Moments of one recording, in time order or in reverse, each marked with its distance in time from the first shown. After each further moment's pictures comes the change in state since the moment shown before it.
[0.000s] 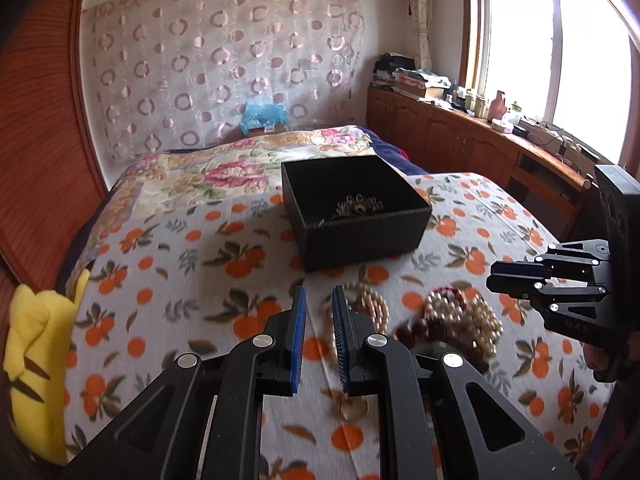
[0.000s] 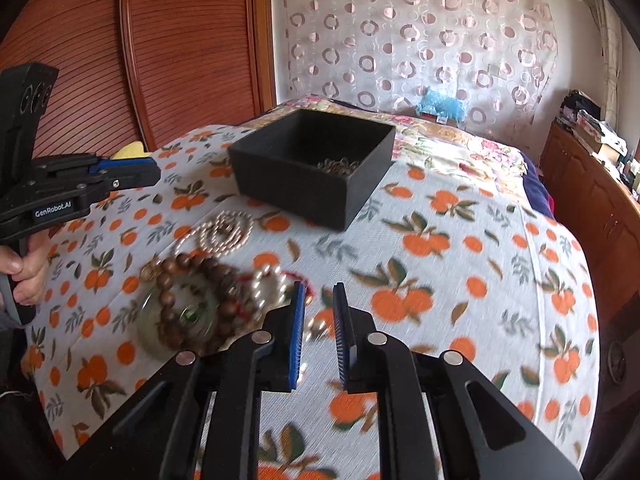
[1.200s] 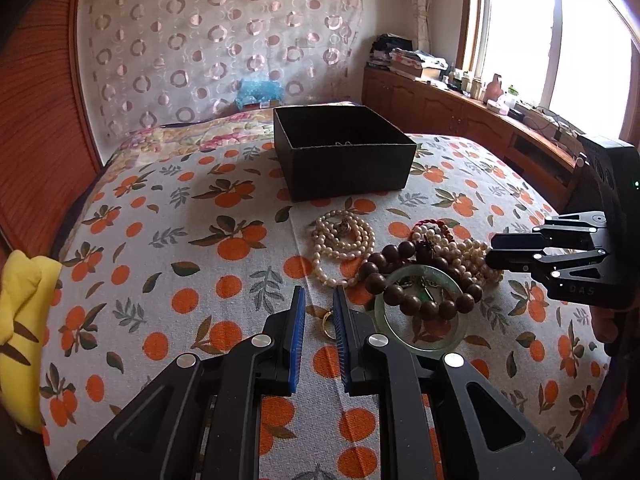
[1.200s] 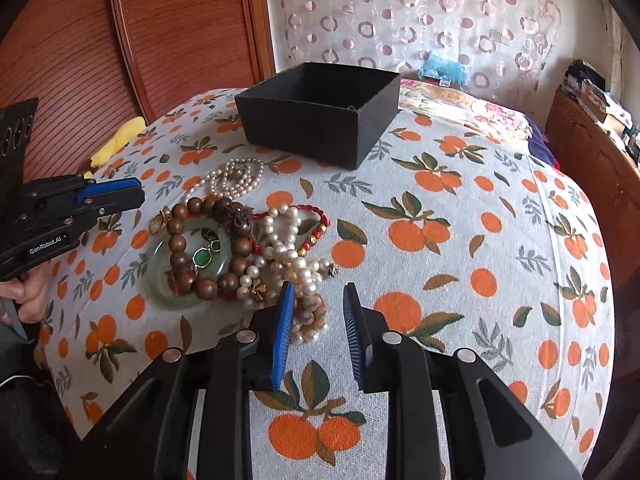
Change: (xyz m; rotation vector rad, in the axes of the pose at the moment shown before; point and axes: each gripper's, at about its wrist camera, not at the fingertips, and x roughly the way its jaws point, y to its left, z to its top) left arm -0.002 -0.012 -0.046 -0.009 0.071 -0.020; right arm 0.002 0.001 -0.020 0.039 0.124 0.024
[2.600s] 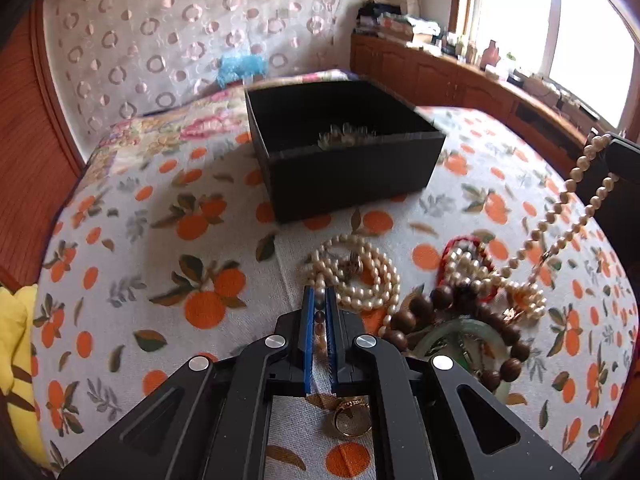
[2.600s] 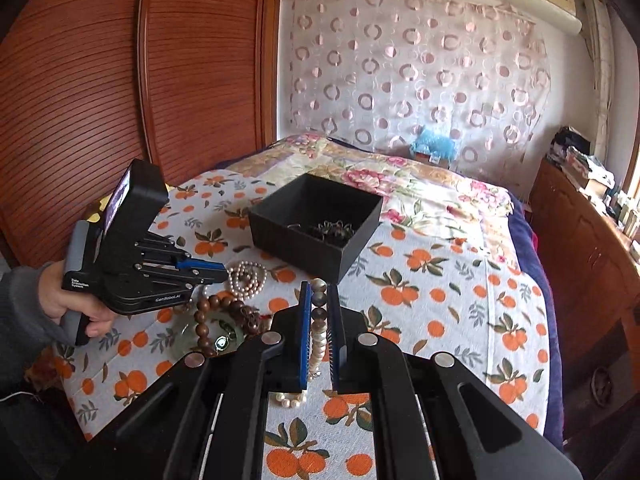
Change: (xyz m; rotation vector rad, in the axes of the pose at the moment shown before) left arm 0.060 0.007 0.044 0.064 0.103 -0.016; right arm -0.076 0.011 0.047 -0.099 -0.254 -0.068
